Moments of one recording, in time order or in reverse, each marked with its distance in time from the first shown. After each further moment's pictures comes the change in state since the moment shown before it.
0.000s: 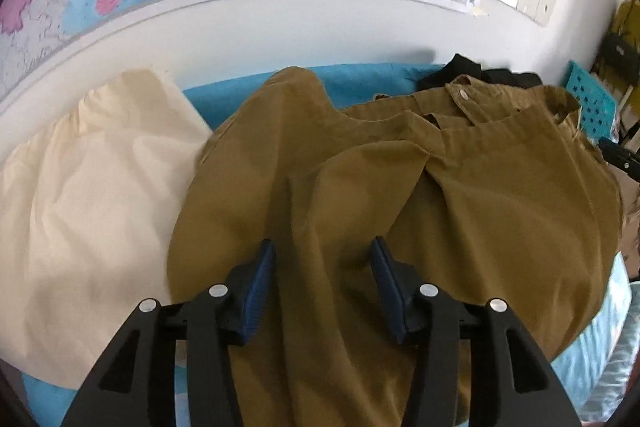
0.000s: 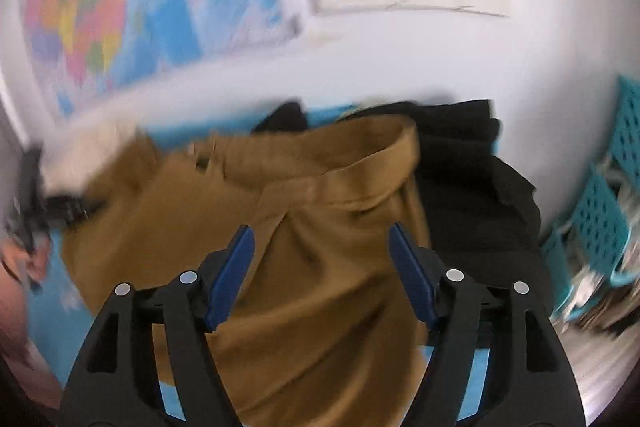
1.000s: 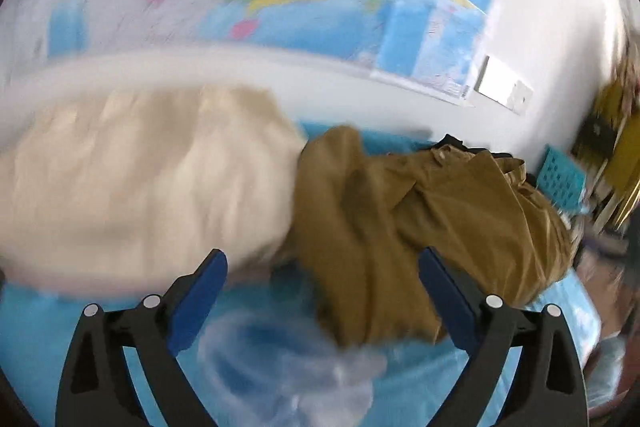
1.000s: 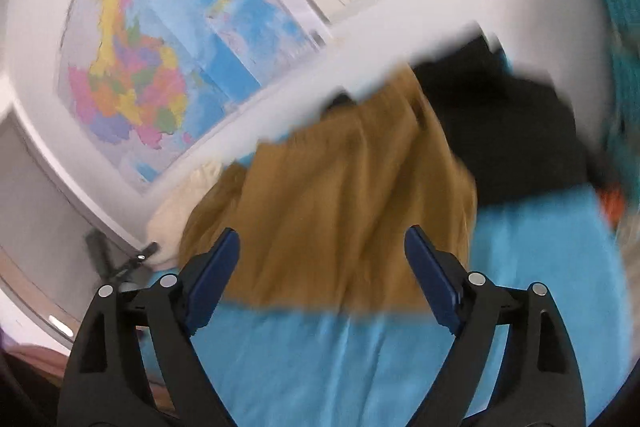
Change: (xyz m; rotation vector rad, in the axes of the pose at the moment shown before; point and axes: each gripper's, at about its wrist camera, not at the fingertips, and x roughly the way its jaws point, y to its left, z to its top) left arm -0.099 0.056 -0.109 -0.233 -0.283 -0.086; right arm -0.079 -0.024 -0.110 0.412 -0.090 0.341
